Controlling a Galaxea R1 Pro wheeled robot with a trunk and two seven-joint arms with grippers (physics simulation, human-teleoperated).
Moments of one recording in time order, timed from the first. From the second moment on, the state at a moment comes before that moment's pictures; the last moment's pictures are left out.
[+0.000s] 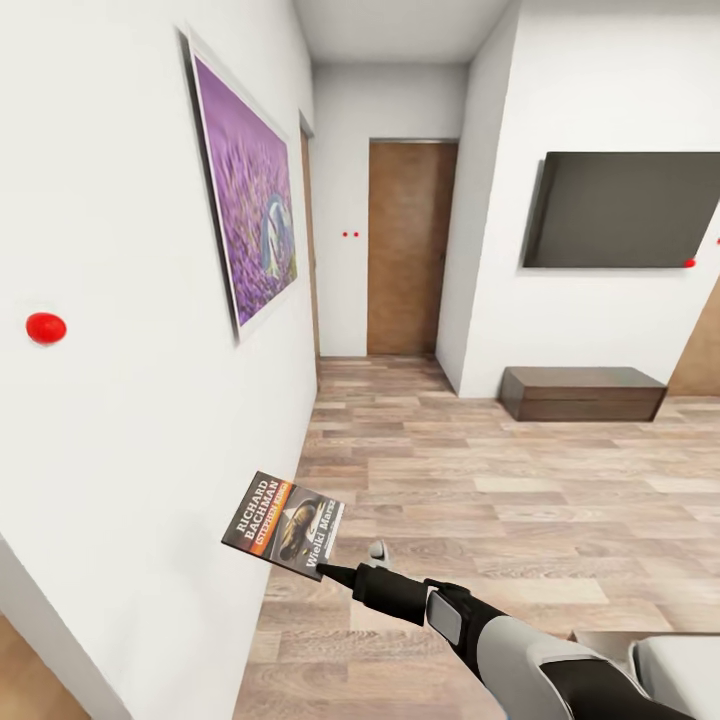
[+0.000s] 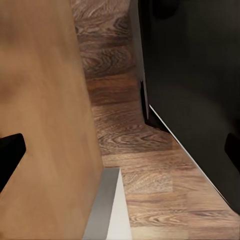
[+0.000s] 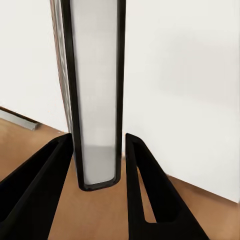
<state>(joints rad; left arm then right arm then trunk) 0.16 0.09 -0.25 -0.07 0.11 -0.24 0.07 -0.79 0.17 0.00 -0.02 -0.32 0.18 1.18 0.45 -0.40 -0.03</state>
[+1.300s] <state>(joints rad) 0.16 0.08 -0.25 -0.07 0.11 -0.24 0.07 -0.79 0.17 -0.01 -0.02 -0.32 0.18 1.18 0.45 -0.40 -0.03</state>
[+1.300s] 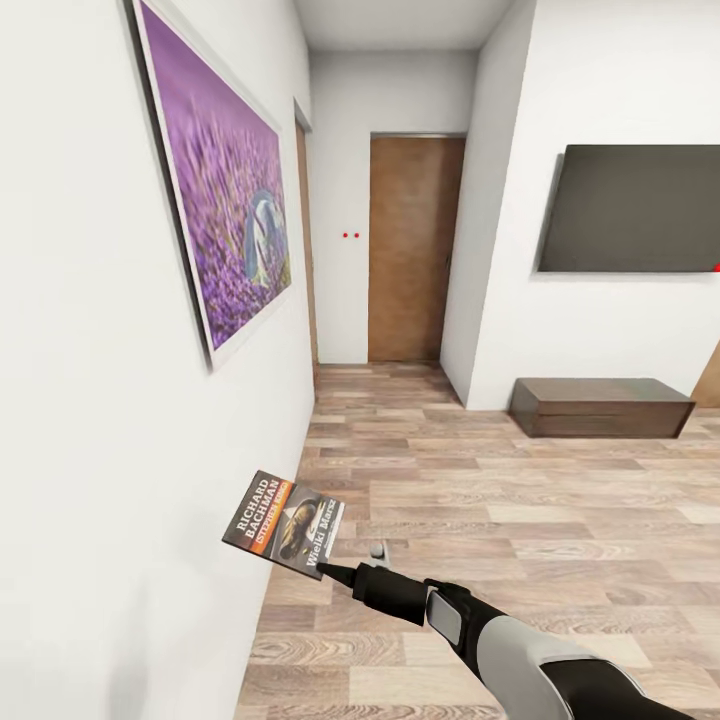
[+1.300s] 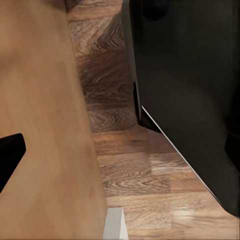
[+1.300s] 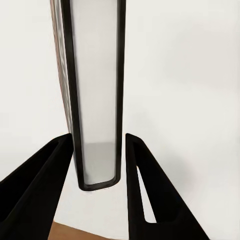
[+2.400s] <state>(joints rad) 0.11 0.00 -0.27 -0.09 0.04 -0.23 0.07 -0.79 0.17 -0.01 -0.02 -0.32 0.18 1.18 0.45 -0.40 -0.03</state>
